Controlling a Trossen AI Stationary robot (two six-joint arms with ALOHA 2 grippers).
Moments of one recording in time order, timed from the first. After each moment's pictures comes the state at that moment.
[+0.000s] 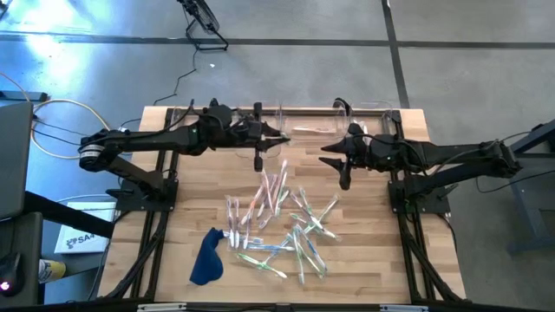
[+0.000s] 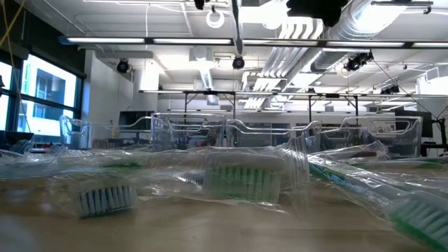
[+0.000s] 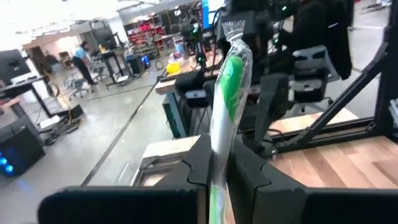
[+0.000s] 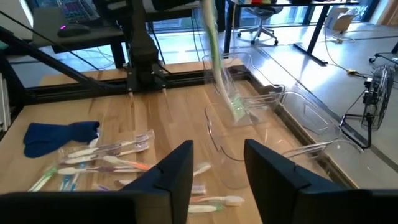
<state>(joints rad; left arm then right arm) 0.19 1.34 1.16 0.19 0.10 0.26 0.01 0.97 0.88 -0.20 0.26 0.09</state>
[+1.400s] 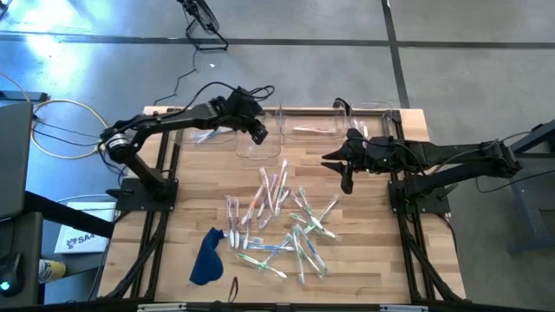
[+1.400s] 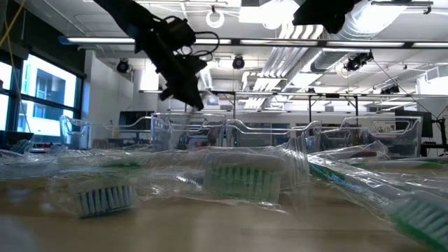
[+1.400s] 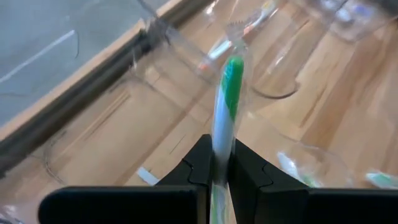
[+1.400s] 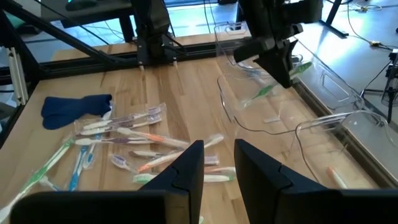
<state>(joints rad) 0.58 1.58 1.16 -0.33 0.07 -0.19 0.01 0.97 0.88 -0.31 0.20 0.14</state>
